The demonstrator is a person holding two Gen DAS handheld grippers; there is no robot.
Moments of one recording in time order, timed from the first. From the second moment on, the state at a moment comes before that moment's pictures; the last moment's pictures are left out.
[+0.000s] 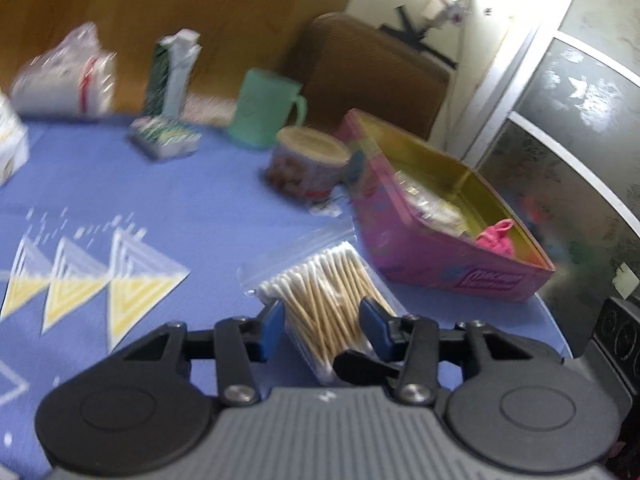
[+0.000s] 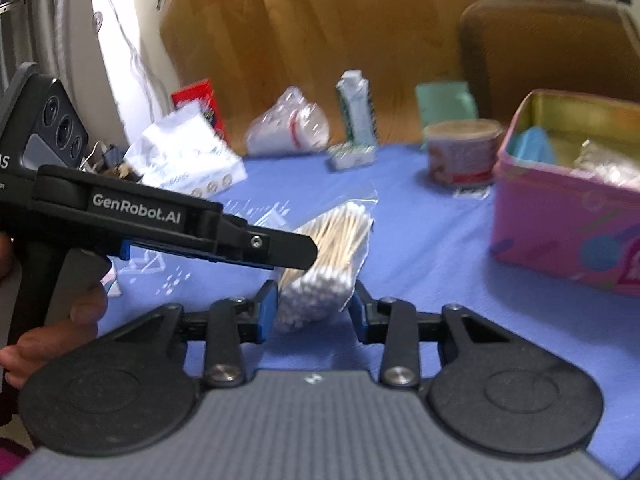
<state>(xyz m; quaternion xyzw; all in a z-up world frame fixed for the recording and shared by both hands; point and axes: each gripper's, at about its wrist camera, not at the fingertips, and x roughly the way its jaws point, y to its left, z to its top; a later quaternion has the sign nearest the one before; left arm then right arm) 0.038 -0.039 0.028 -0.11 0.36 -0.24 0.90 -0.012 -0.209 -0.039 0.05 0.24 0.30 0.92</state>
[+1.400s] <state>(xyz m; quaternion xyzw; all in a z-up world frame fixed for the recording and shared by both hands) 0.066 -0.186 0.055 0.03 0.33 -0.24 0.91 -0.022 -0.362 -0.008 0.18 0.11 -0.02 0.98</state>
